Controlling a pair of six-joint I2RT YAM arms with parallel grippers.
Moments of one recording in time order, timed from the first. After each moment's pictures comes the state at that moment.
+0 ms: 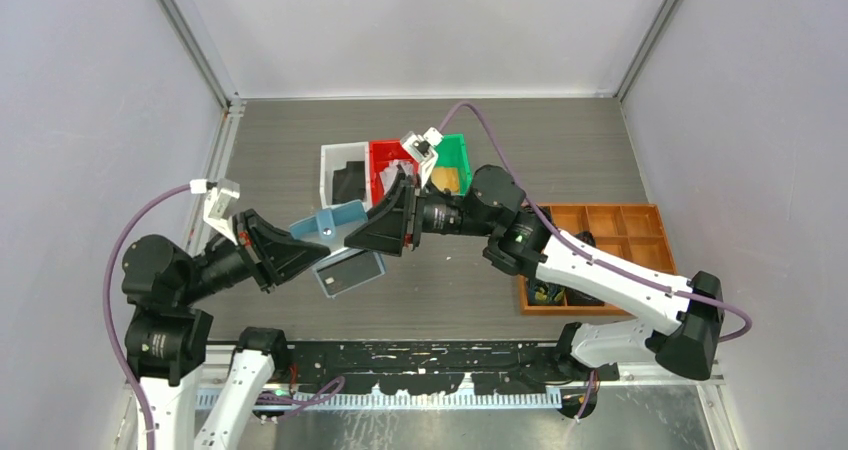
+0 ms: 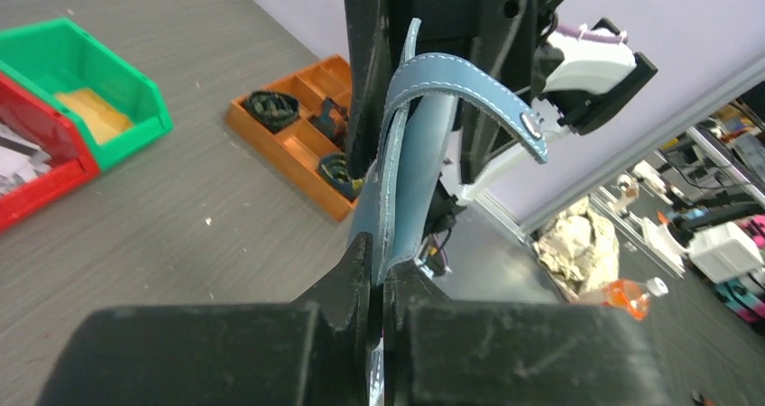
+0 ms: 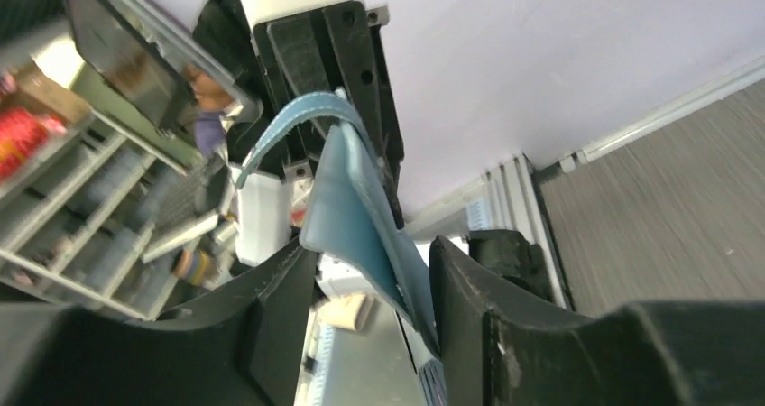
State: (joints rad) left arm -0.09 0.46 1.06 -0.52 0.97 -0.60; right arm 1.04 1.23 1.10 0.38 -0.48 0.88
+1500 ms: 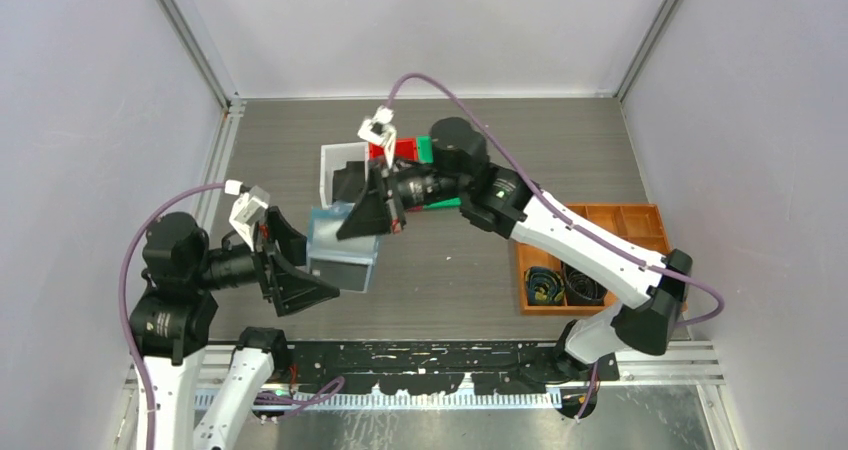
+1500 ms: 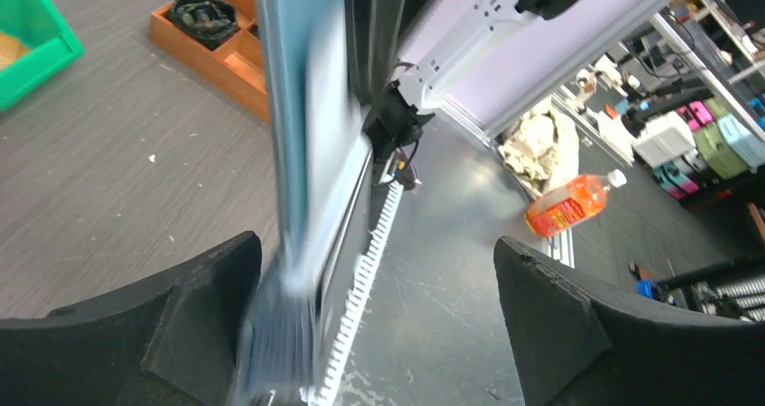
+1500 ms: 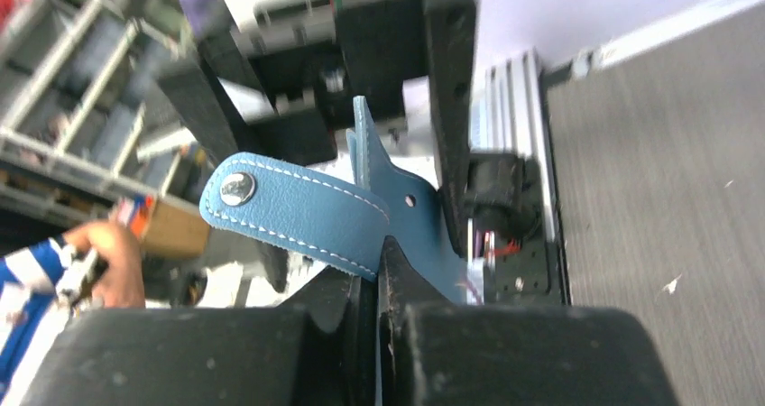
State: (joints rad) left arm -0.09 0.59 1.10 -0.80 1.24 -0.31; right arm 0.98 1.49 1.56 -0.23 -0.83 0.57
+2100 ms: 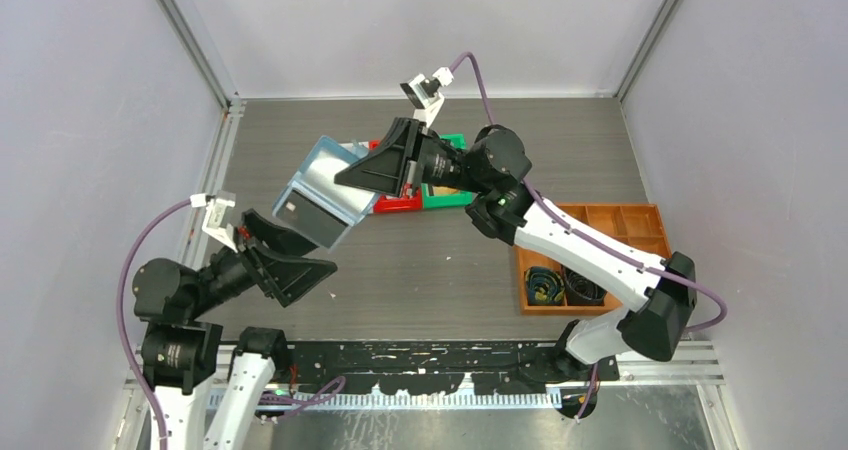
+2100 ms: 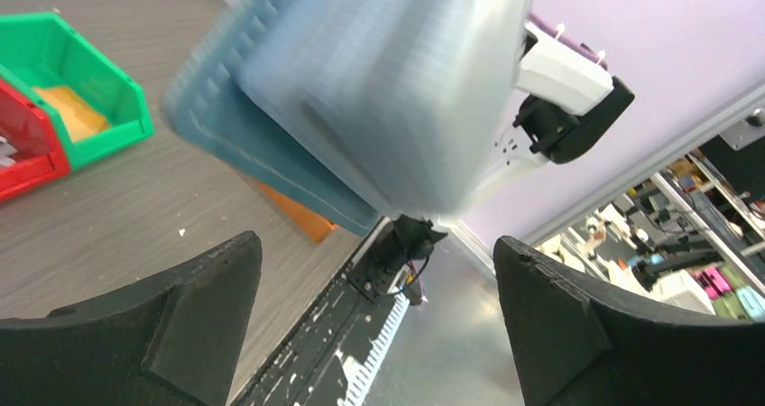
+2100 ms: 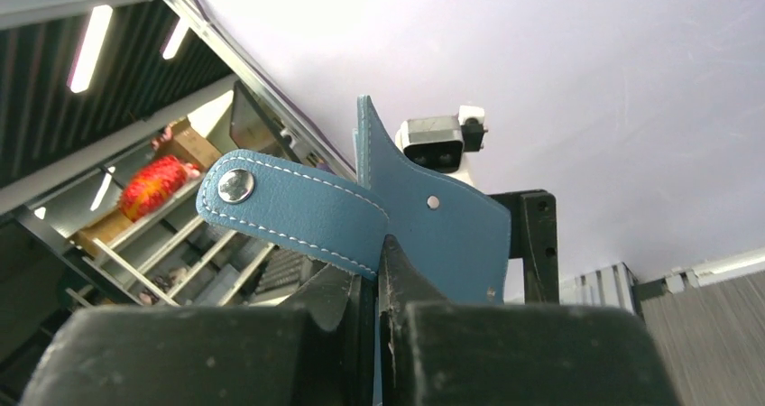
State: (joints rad) left arm -0.09 0.36 0.88 -0.37 0.95 -0.78; right arm 0.91 1.40 1.34 0.60 -0.64 1.13
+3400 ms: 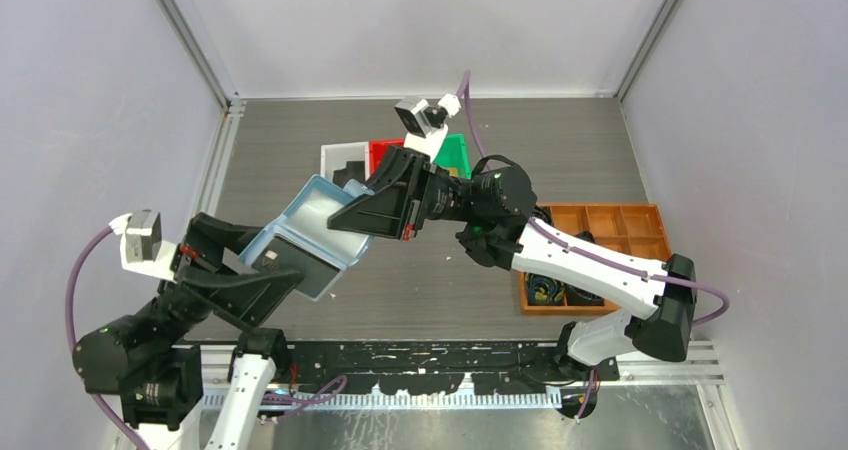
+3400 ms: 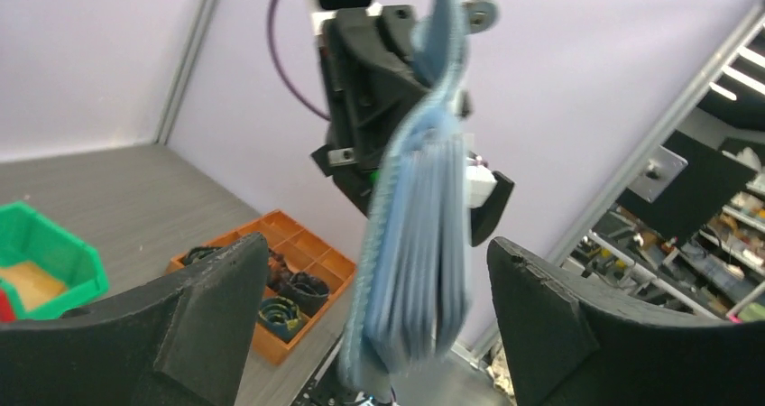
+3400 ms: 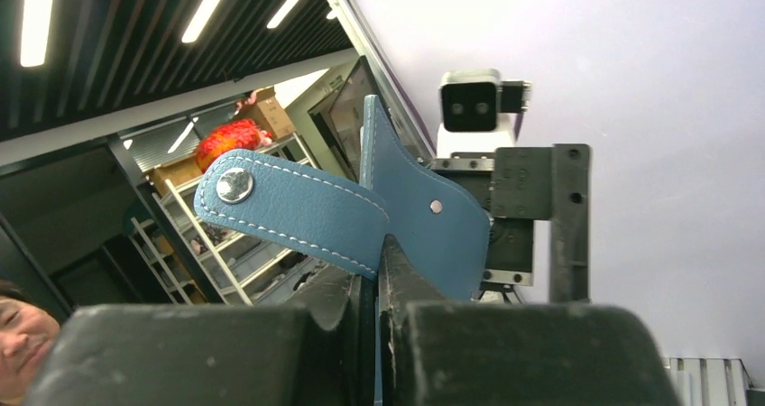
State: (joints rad) left arm -0.05 0.31 1.04 -0.11 0.82 -1.05; right arm 1.09 1.38 1.32 0.86 -0.60 1.14
